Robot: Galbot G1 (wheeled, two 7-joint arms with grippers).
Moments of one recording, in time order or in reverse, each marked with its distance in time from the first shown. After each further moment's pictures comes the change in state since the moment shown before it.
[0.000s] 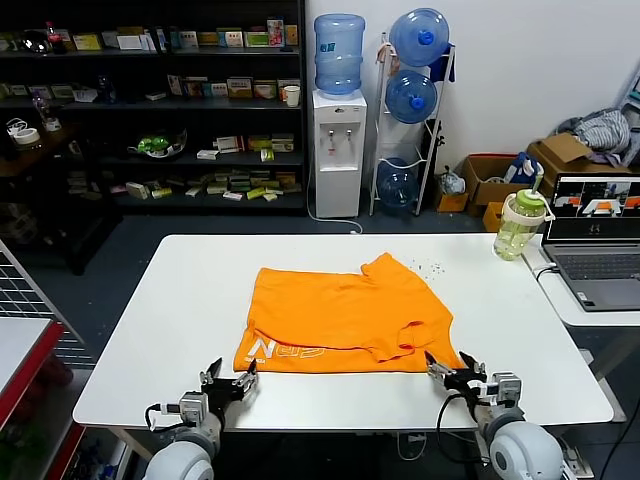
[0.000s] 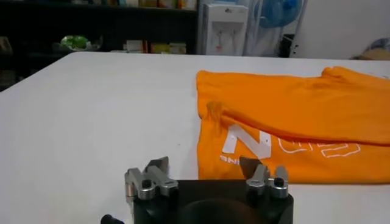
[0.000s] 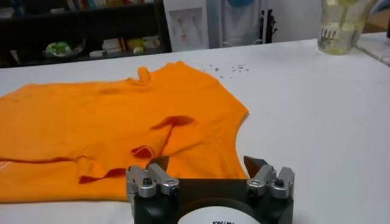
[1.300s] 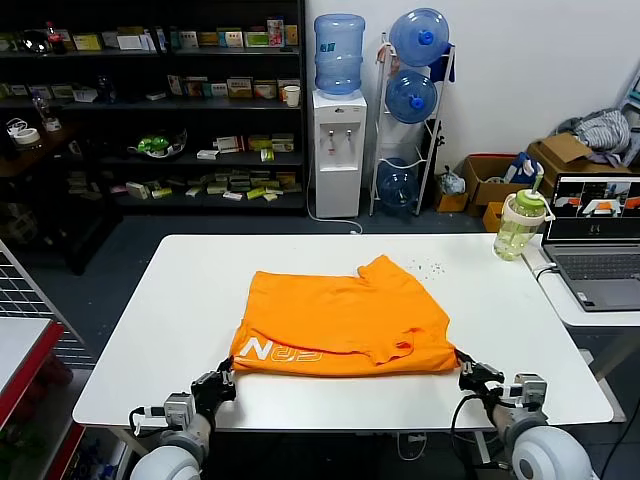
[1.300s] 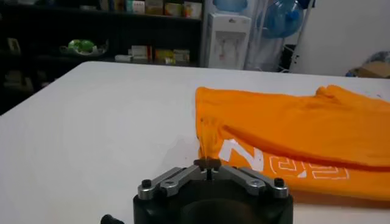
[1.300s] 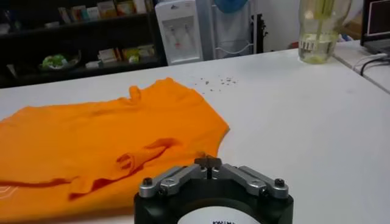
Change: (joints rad) left arm 0.092 0.072 -0.058 -0.157 -0.087 0.014 -0.046; right arm -0.152 -0.086 0.105 0.187 0.116 -0.009 0.069
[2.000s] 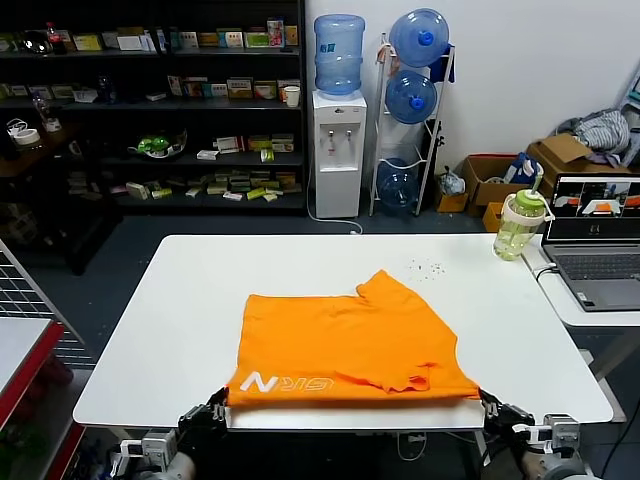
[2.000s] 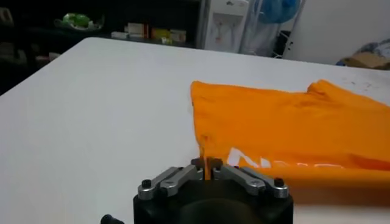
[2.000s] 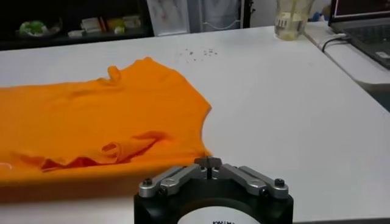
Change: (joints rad) left arm 0.195 0.052 -0.043 -0.155 -0.064 0.026 -0.023; right arm -0.232 -0.012 0.112 0.132 -0.027 -0.057 0.039
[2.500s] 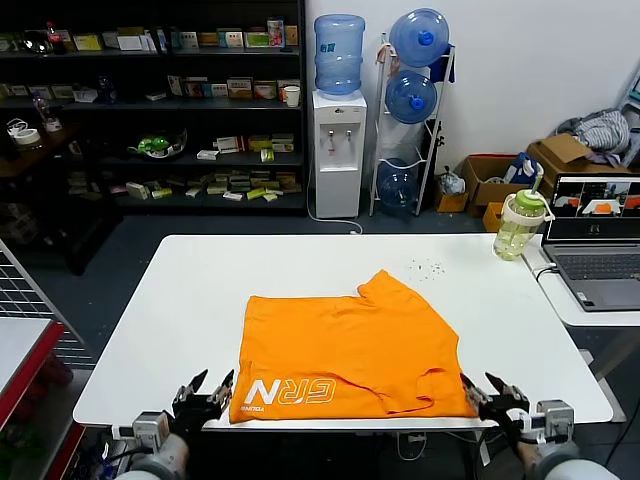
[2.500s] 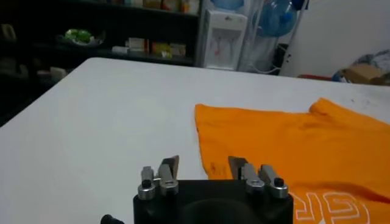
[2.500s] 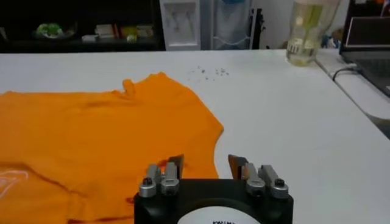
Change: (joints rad) left arm -0.097 0.028 -0.028 -0.001 -0.040 0.009 0.014; right arm 0.204 -0.032 -0.079 -0.030 -0.020 0.011 0.000
